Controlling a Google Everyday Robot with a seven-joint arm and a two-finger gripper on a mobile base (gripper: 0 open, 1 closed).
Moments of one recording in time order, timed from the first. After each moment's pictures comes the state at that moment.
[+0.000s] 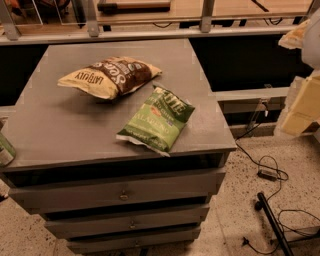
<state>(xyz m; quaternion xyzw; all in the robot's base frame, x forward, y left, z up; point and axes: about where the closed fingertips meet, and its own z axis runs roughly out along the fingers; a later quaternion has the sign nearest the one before) 0.436 -0.207 1.007 -0.60 0.77 -0.07 0.20</state>
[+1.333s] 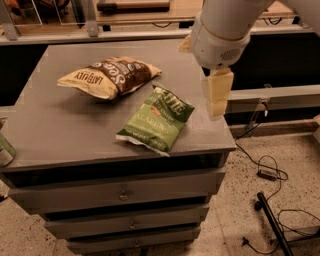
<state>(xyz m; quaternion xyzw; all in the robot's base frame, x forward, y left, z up) 0.529 -0.083 0.952 -0.80 0.57 -0.08 0.15</state>
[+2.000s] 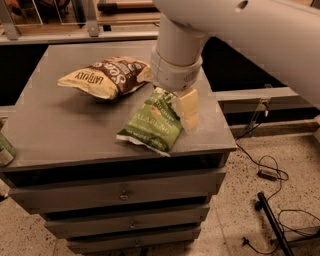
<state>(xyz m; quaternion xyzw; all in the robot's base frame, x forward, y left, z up) 0.526 -0.016 0.895 -0.90 0.43 -0.05 0.11</state>
